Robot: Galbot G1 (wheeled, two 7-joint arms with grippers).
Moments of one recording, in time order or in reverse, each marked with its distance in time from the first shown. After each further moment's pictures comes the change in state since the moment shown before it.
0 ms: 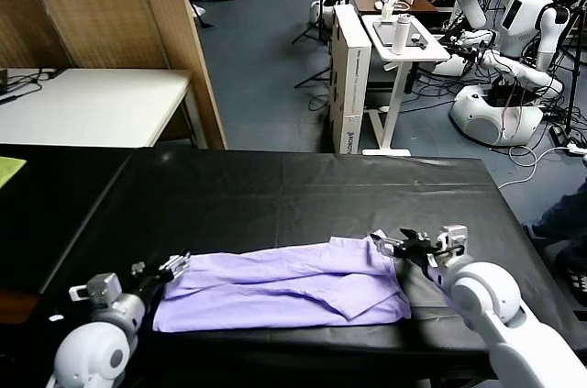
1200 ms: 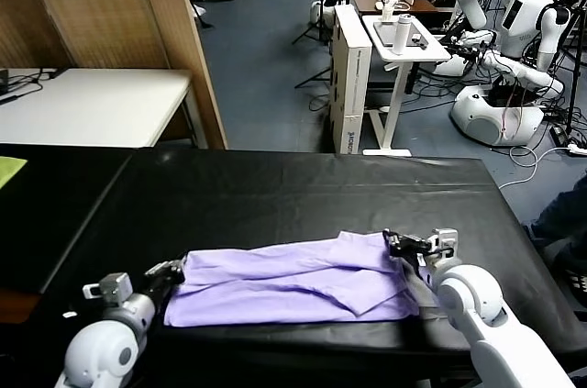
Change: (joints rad) left arm -0.058 -0.011 0.052 0.033 0.006 0.024 0.042; right arm -0.035 0.092 0.067 -0.050 -0.083 0.069 0.042
